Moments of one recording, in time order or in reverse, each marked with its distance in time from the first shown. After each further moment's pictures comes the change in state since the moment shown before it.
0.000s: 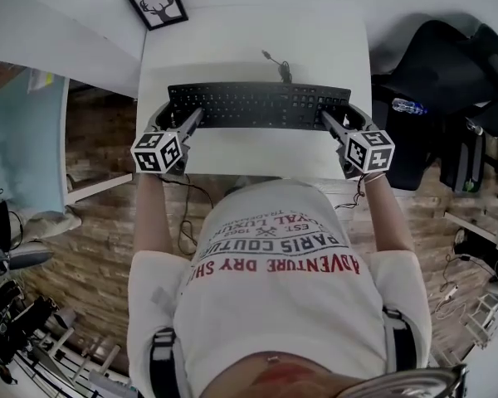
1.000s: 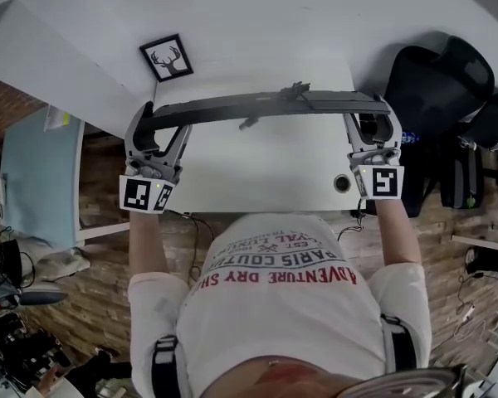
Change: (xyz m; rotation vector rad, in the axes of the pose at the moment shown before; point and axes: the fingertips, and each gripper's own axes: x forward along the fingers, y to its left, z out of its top) left arm -0.119 -0.095 0.211 0.496 -0.725 -0.082; right arm -0.135 0.041 0.201 -0.571 -0.803 -0.260
